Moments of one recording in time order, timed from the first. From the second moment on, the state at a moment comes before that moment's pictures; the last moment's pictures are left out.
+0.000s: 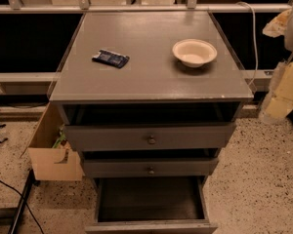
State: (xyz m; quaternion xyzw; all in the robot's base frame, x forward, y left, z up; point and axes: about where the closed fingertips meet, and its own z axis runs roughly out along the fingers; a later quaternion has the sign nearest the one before) arm 0.437 -0.208 1.004 -0.60 0.77 -0.07 0.20
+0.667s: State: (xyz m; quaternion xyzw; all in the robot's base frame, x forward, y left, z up) arm 0.454 -0.202 1.007 -0.59 0.77 -0.07 0.22
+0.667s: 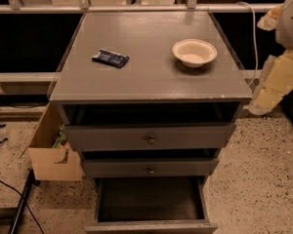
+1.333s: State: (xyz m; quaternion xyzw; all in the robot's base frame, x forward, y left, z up) arm 0.524 -0.171 1.005 -0.57 0.78 -0.07 0.25
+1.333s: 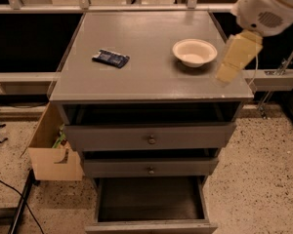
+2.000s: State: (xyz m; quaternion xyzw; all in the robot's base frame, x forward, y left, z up) arm 0.612 -0.084 0.973 -0.57 0.78 -0.01 0.27
